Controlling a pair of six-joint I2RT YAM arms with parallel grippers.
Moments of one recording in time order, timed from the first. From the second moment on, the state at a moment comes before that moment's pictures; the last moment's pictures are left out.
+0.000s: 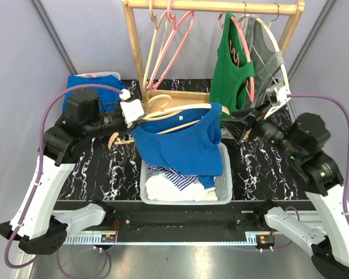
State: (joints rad) left arm -0.48 1.07 1.58 -0.90 0.52 0.61; right arm 0.49 0.82 1.34 -0.50 -0.29 0.25
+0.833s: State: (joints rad) left arm -0.49 1.07 1.60 -0.91 0.55 0.60; right arm 0.49 0.88 1.09 -0.22 -0.32 0.48
